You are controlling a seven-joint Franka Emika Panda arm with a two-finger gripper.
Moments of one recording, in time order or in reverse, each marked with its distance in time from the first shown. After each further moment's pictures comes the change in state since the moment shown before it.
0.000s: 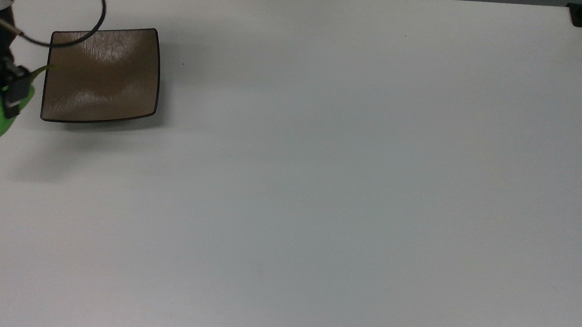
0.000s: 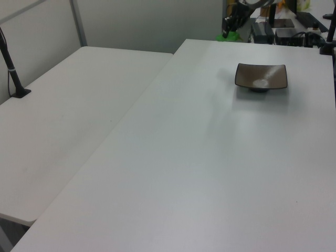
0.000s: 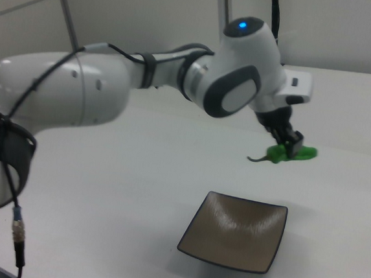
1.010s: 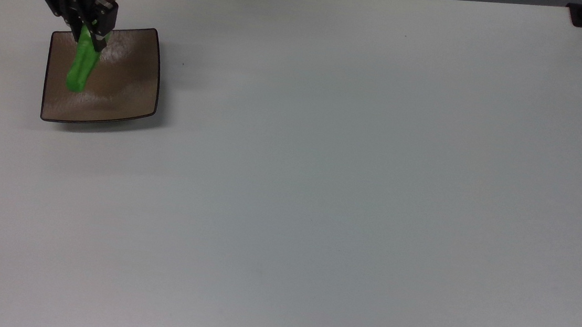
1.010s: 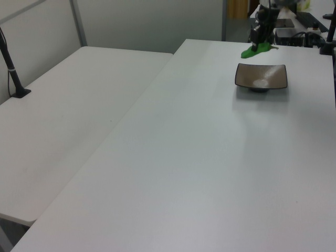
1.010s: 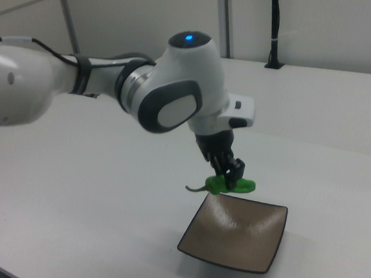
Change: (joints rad) arm 0.035 -0.400 0.001 -0.529 -0.029 -0.064 -0.112
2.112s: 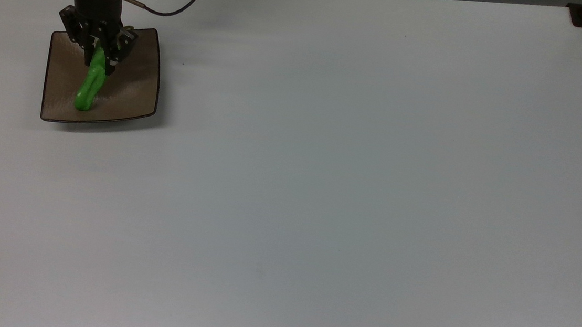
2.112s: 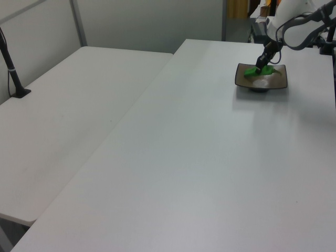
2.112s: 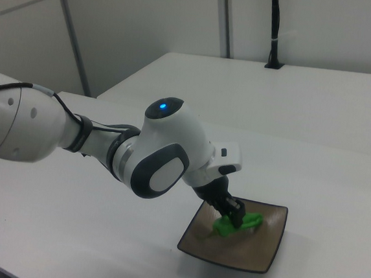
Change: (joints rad) arm -0.029 0.009 0.016 -0.315 -0.180 0.475 -0.004
